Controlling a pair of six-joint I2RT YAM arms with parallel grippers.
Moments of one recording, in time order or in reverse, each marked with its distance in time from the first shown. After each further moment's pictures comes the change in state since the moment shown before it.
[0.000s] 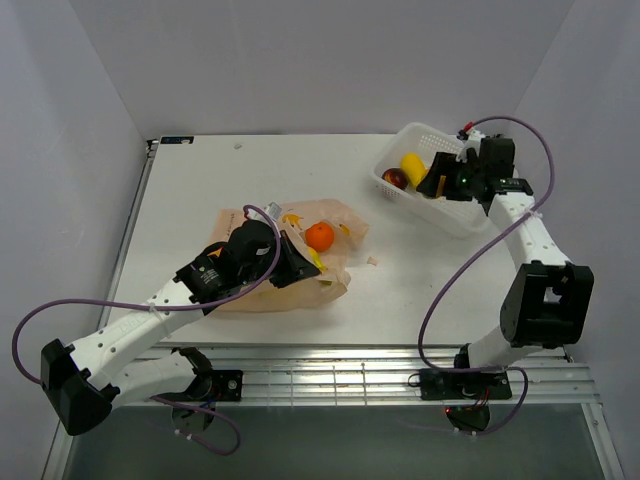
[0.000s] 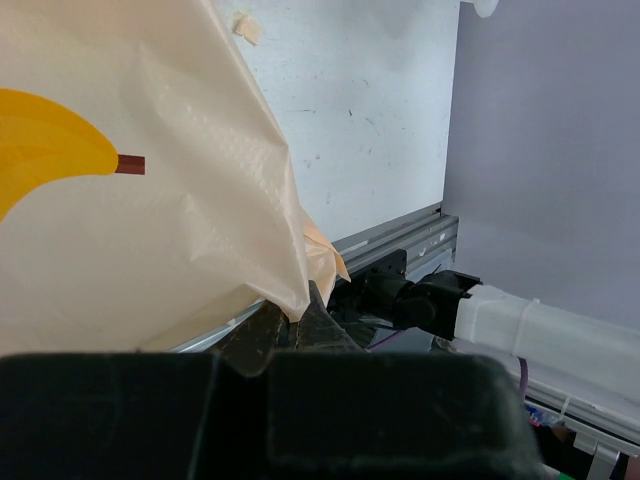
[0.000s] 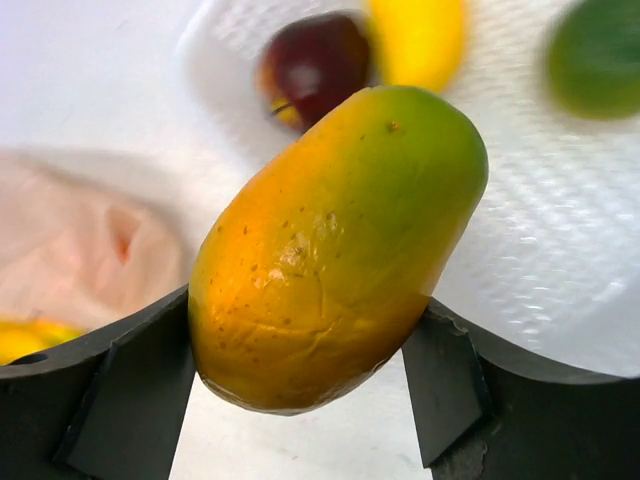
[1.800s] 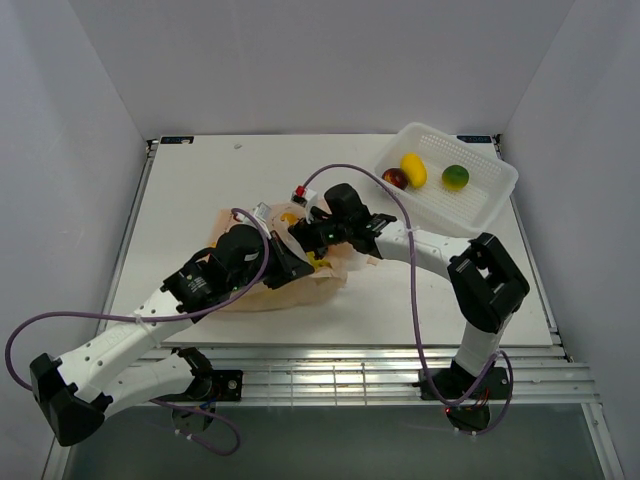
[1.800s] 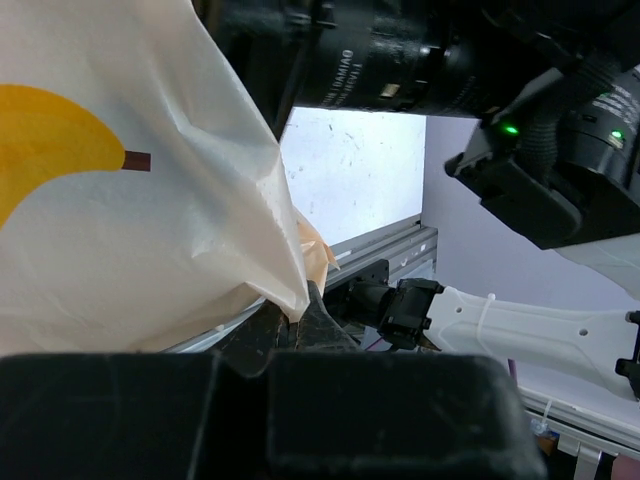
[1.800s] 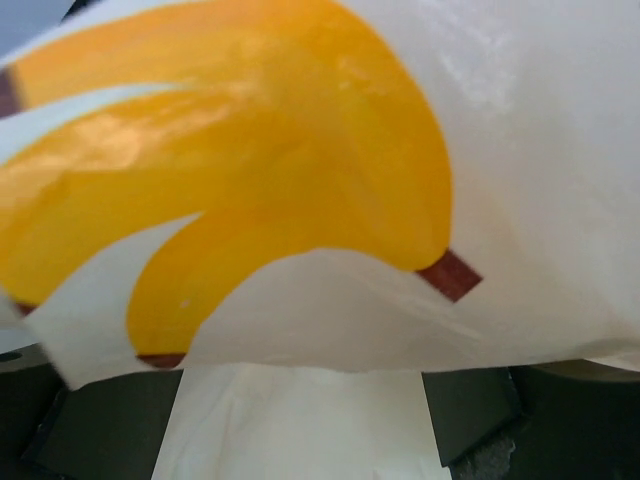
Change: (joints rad) left arm 0.000 -0.085 -0.021 0.000 -0.031 -0.018; right arm 0.838 0.191 -0.130 0.436 -0.270 0.087
